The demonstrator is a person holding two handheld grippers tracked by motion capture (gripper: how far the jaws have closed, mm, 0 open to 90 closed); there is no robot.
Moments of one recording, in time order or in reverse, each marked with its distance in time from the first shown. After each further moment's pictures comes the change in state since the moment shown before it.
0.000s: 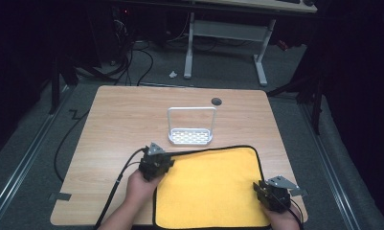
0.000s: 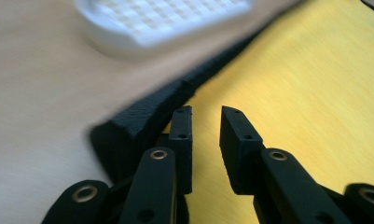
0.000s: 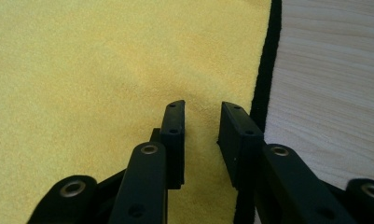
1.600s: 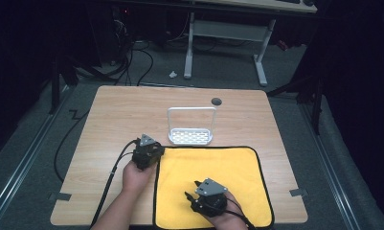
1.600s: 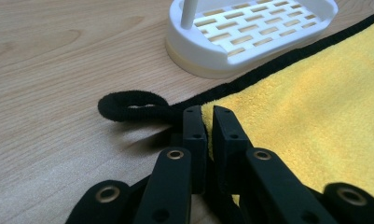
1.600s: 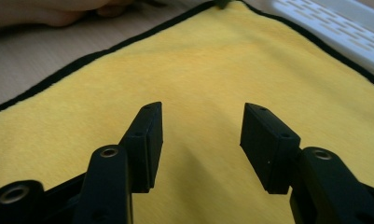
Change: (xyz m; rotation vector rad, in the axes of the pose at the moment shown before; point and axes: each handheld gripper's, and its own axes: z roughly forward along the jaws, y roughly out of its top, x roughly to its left) left arm 0.032 -0.007 0.019 -0.009 0.025 -0.012; right arm 0.178 0.053 0.015 -0.097 0.332 -0.383
